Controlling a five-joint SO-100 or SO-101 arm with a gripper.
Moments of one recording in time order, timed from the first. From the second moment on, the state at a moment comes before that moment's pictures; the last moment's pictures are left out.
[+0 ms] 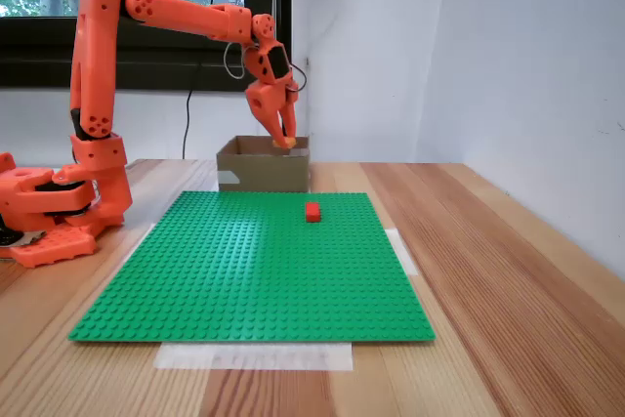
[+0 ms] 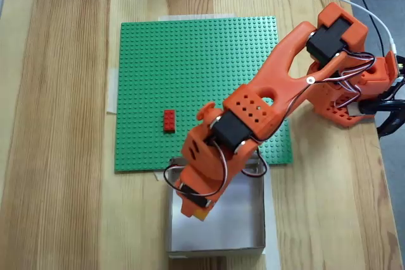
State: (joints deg) arm -42.1 74.5 79.6 62.9 -14.6
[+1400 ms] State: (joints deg) arm -34.5 104.9 102.9 49.7 -15.4
